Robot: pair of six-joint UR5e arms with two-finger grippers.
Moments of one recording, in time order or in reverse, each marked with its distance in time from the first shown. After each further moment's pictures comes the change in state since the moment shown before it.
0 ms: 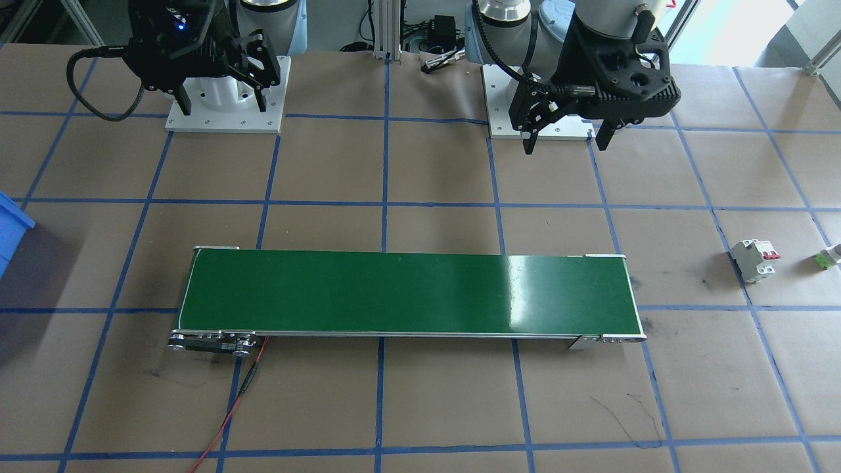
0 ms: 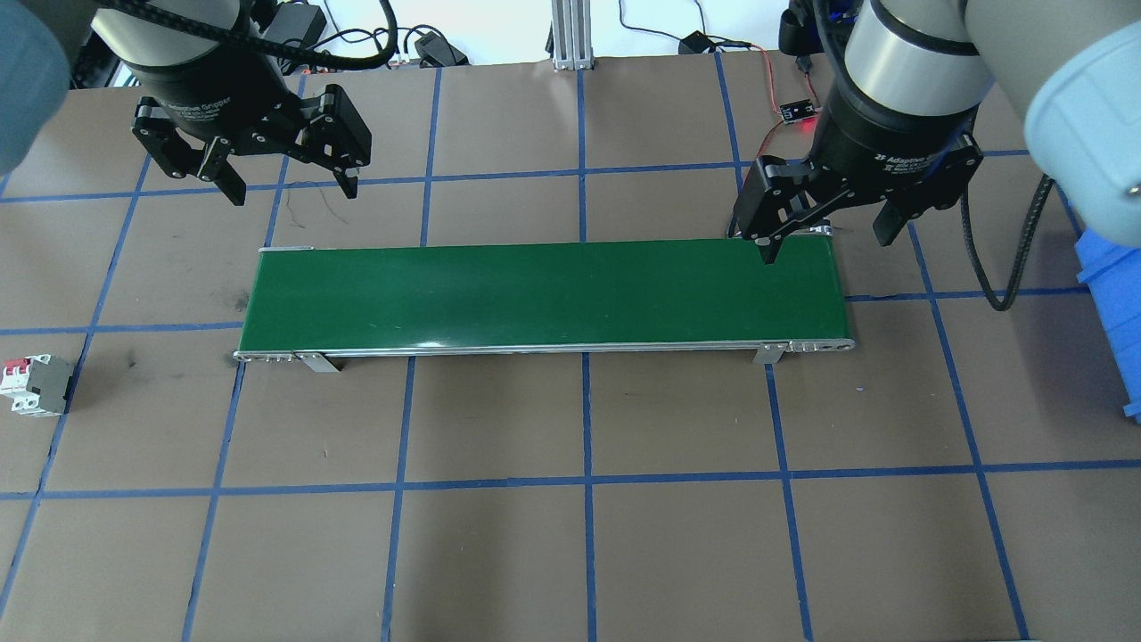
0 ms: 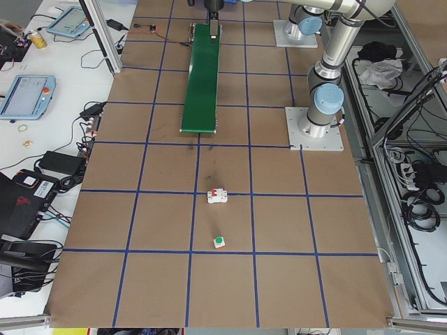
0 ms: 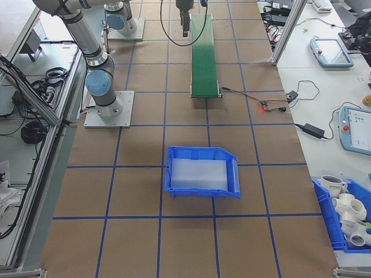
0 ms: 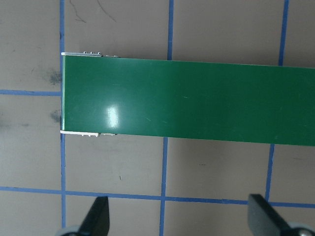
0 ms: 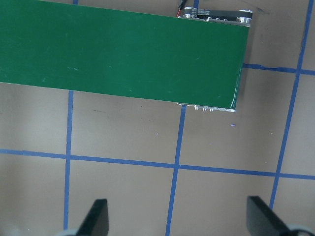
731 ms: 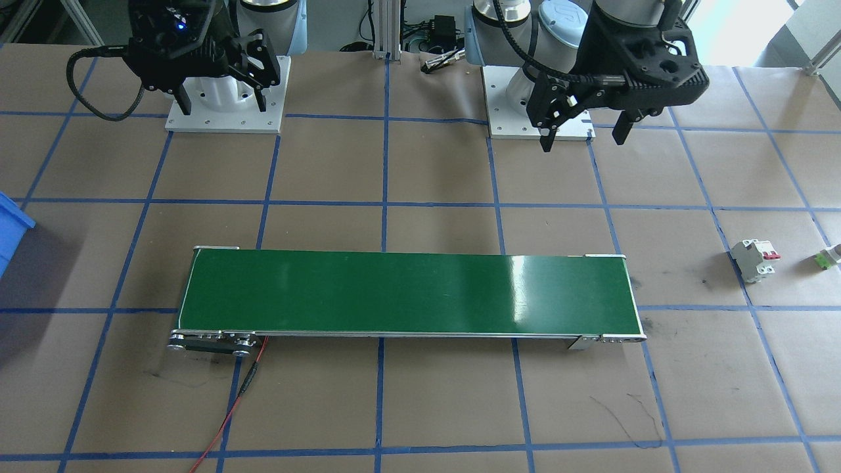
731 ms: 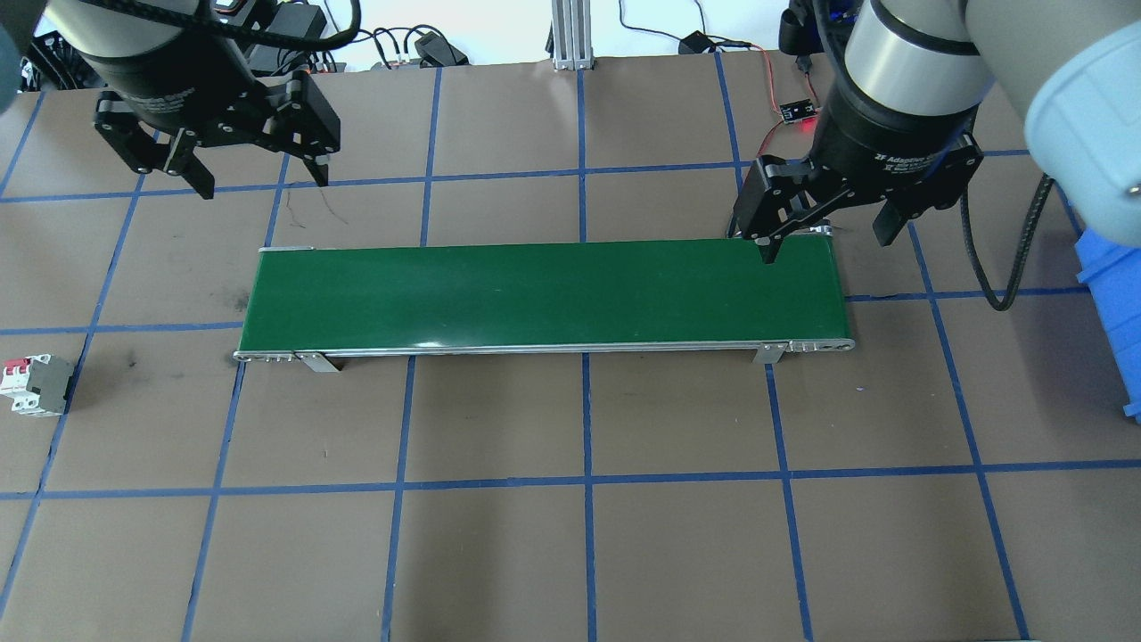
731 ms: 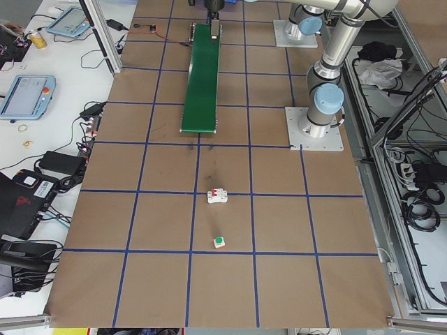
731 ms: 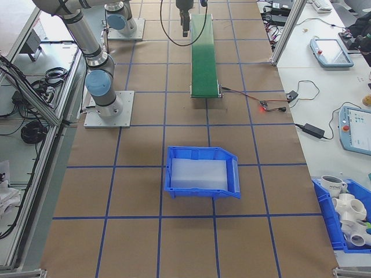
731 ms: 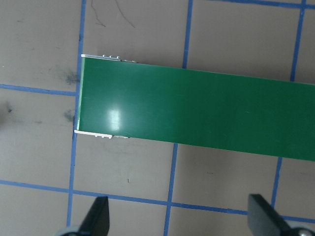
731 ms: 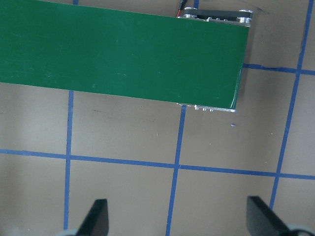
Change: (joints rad) left arm 0.042 0.019 -0.001 0.008 0.006 -0.018; right arm 0.000 0.000 0.000 0.000 0.000 0.000
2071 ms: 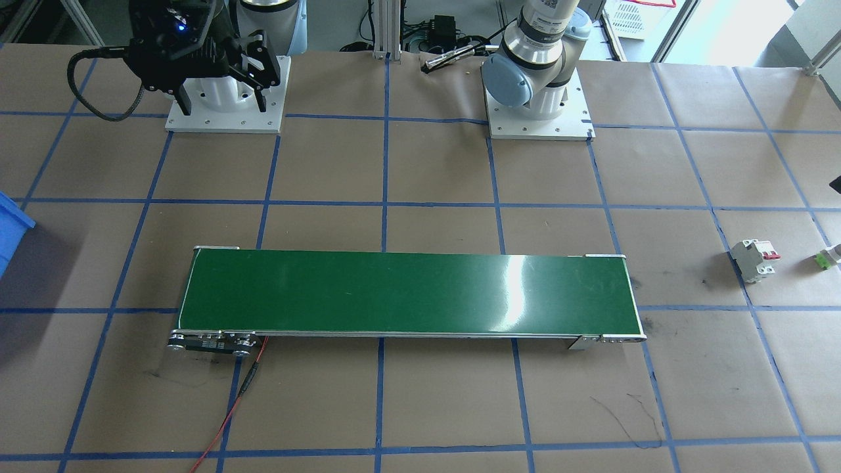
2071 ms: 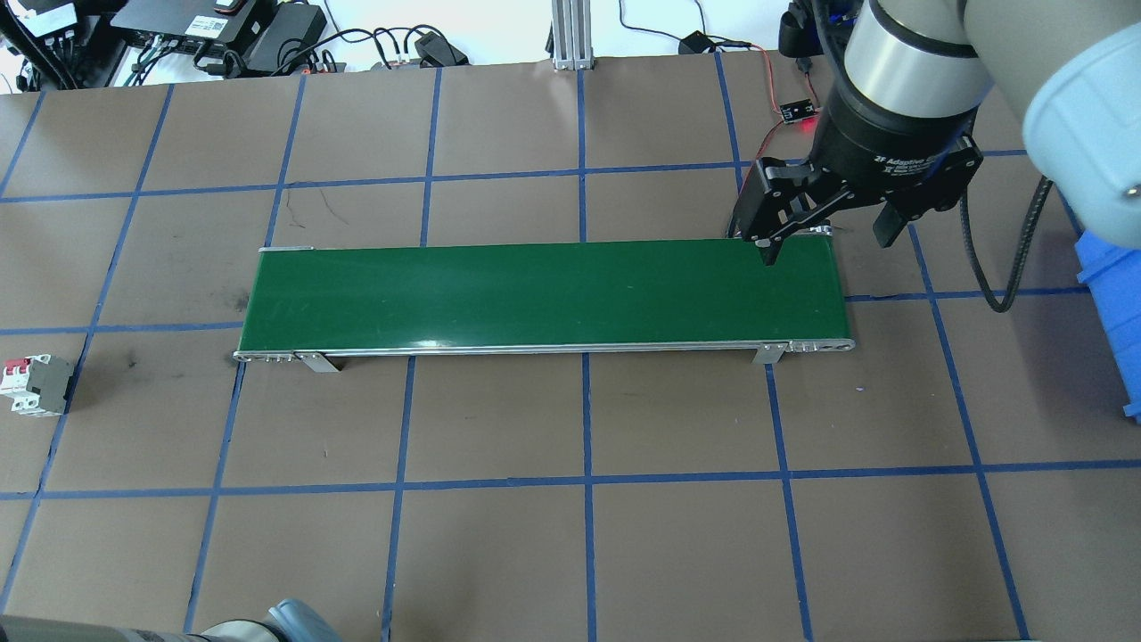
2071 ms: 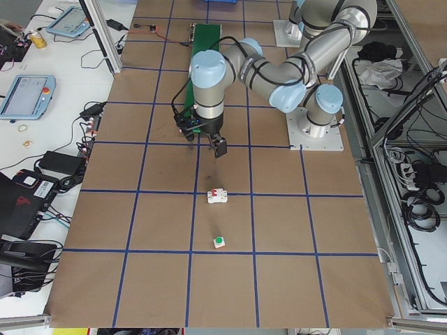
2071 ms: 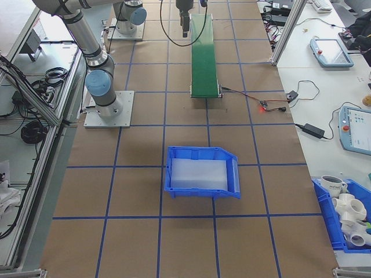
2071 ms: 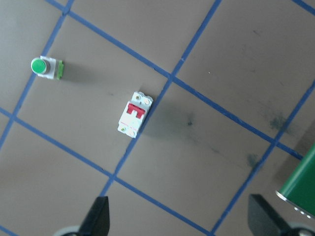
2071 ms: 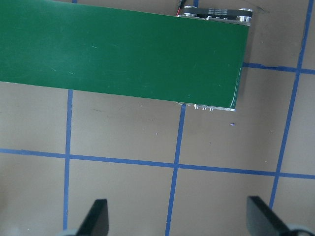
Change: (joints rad) left arm 0.820 -0.171 0.007 0.135 -0.029 0.392; right arm 0.000 0.000 0.003 0.001 -0.001 0.000
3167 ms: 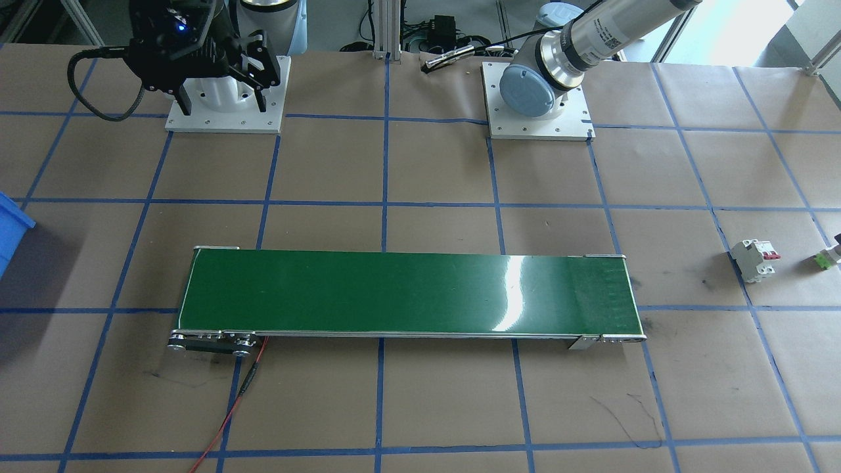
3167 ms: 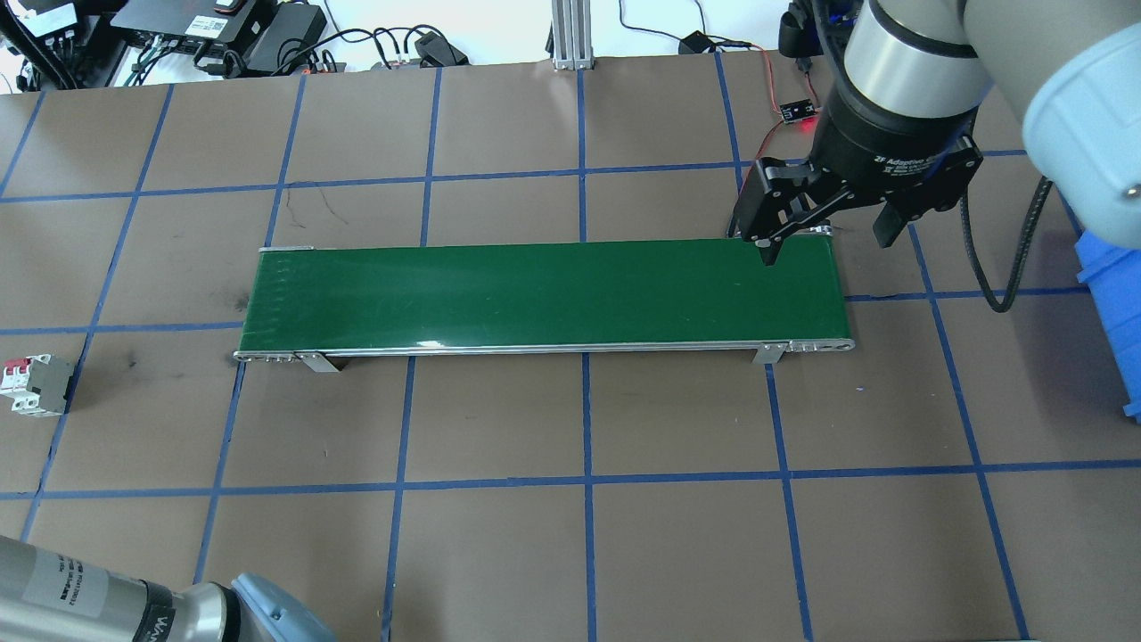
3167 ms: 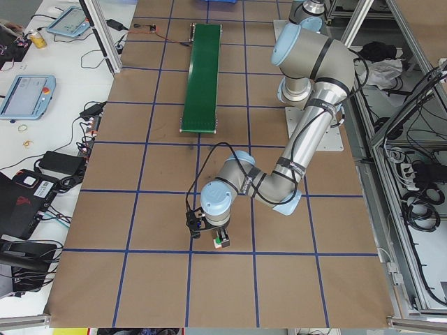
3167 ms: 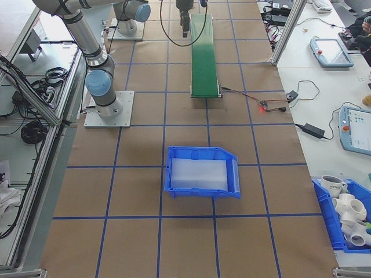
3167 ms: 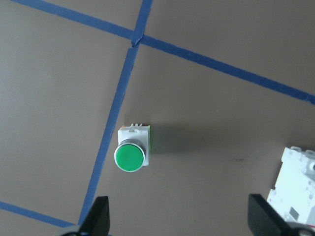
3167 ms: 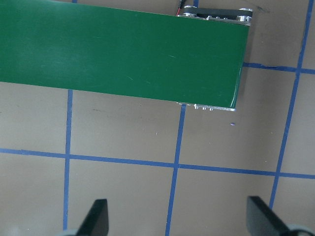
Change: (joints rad) left arm 0.249 -0.418 0.037 0.334 0.000 0.469; right arm 0.000 0.000 0.000 0.000 0.000 0.000
